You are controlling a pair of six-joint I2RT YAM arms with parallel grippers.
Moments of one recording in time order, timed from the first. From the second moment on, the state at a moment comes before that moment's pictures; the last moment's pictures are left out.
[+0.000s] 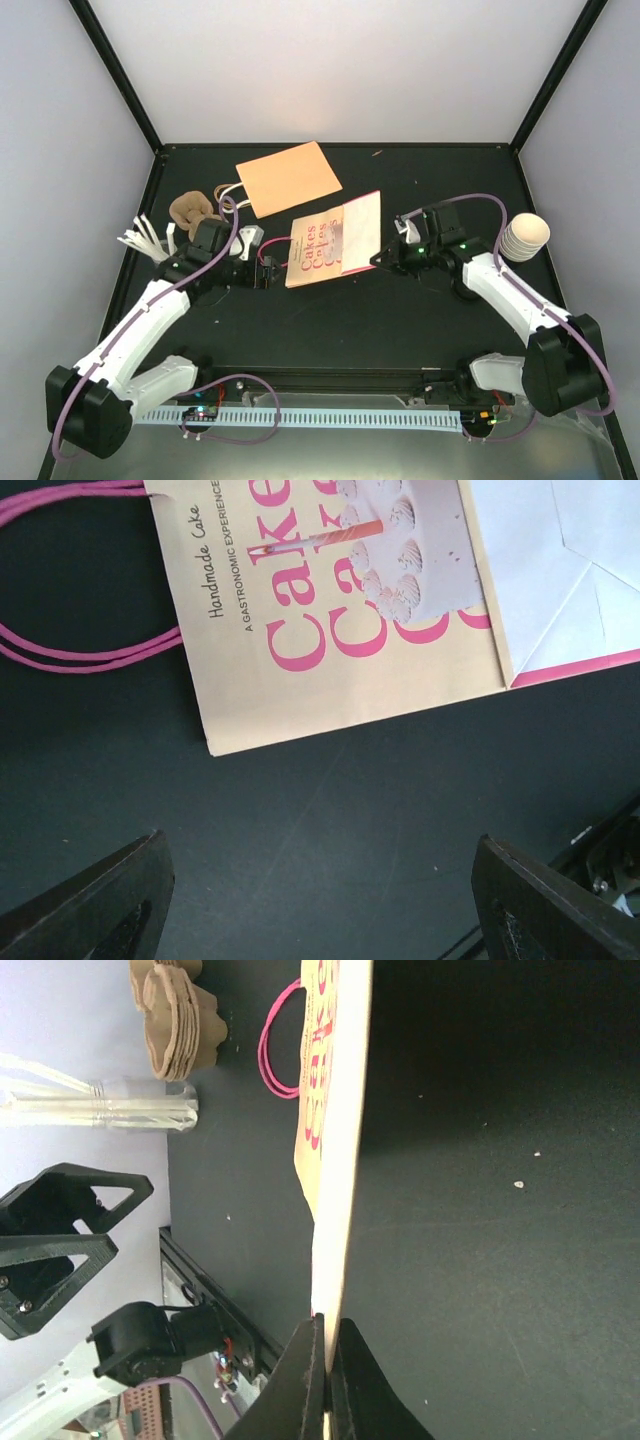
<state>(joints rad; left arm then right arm) -0.35 0.99 0.77 -0.68 0.42 -0.36 0.35 1.27 0.81 -0.44 -0.75 0.68</state>
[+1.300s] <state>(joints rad) -0.35 1.10 0.53 -0.43 0.42 -0.50 0.35 1.21 0.69 -0.55 -0.56 0.45</state>
